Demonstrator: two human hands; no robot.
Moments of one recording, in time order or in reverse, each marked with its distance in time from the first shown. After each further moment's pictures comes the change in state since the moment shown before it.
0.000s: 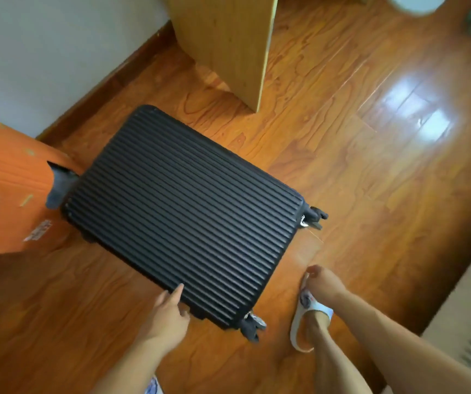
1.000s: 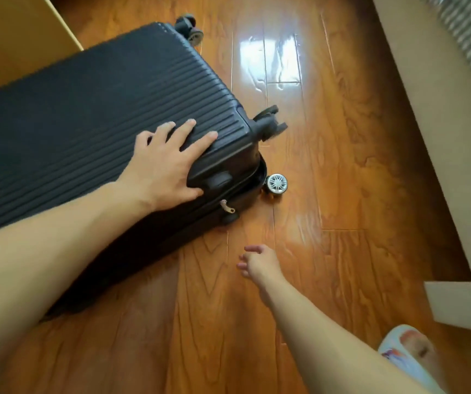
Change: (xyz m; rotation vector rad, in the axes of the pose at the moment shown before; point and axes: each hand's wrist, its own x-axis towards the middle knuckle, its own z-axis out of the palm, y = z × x) left_hand 0.179 0.125 0.086 1.209 0.817 1.344; right_hand 0.103 0.025 0.352 1.593 0.262 0.137
